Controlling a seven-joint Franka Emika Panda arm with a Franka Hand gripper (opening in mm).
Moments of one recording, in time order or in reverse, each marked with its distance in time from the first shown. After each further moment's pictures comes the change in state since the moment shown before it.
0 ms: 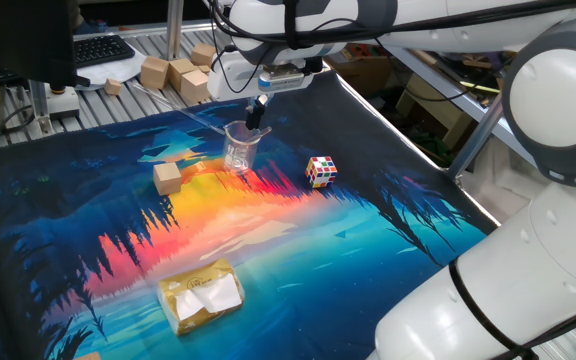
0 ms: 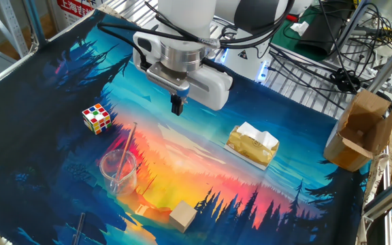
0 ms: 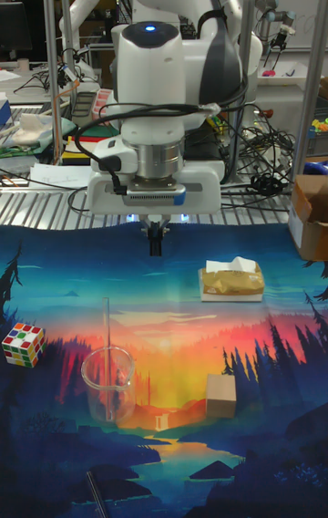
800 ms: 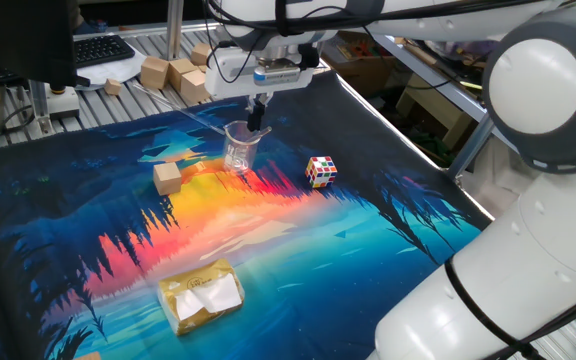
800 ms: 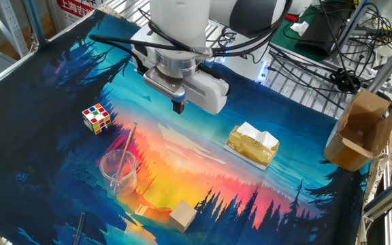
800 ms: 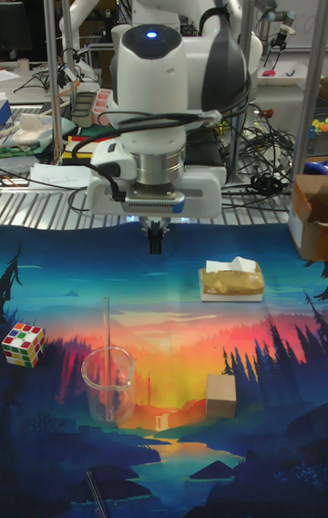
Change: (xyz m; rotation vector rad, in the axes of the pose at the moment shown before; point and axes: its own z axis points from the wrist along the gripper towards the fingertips) arm 0.001 0.000 0.001 0.009 0.109 0.050
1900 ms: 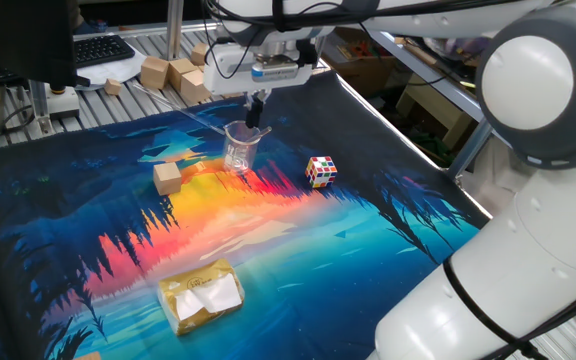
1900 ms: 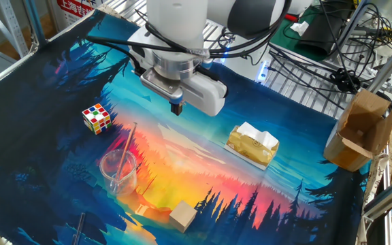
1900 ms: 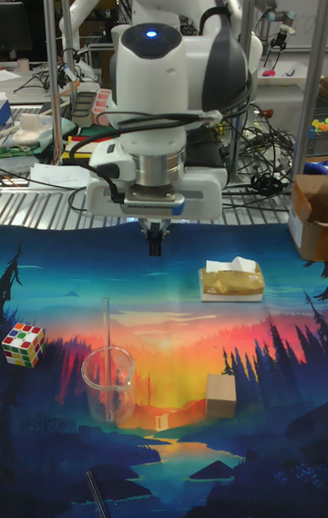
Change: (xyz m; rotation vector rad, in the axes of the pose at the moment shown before) arm -0.008 0.000 -0.003 0.001 0.002 0.006
